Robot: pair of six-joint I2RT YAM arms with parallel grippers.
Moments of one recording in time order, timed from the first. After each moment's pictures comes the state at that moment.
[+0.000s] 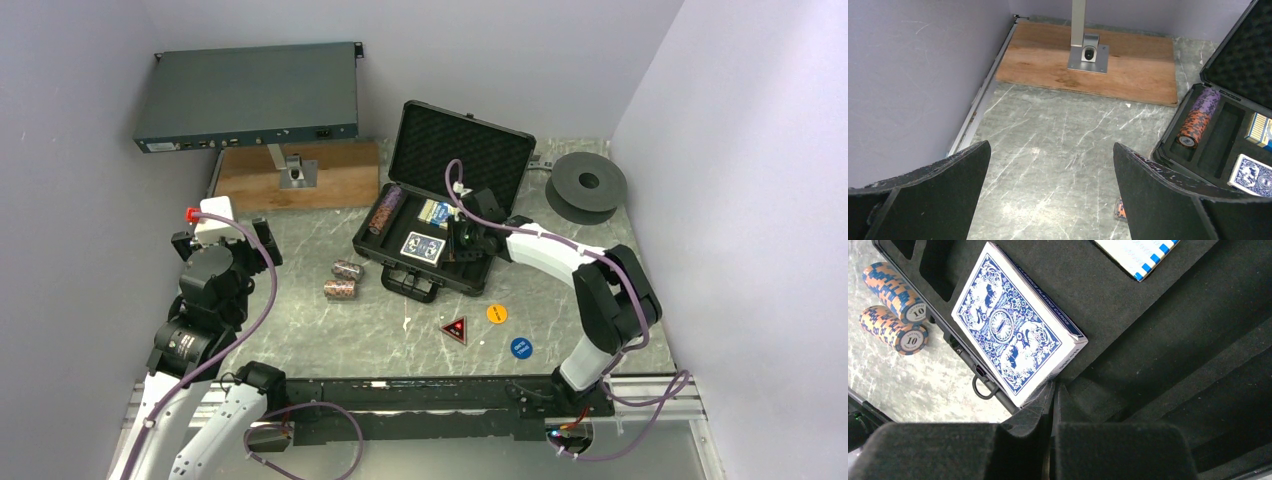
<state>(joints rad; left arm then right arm) -0.33 0.53 0.88 -0.57 -0.56 -0.13 0.54 1.65 1.02 -0.24 -0.22 0.43</state>
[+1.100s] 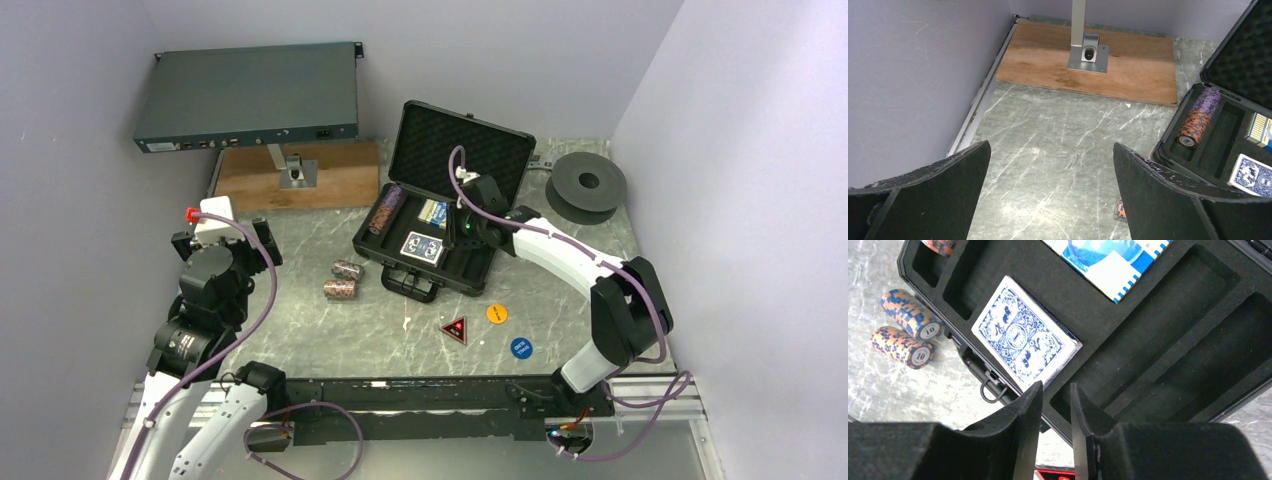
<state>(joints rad) -0.33 0.53 0.88 -0.57 -0.56 -0.13 0.56 1.57 1.11 -0.37 -0.08 0.40</state>
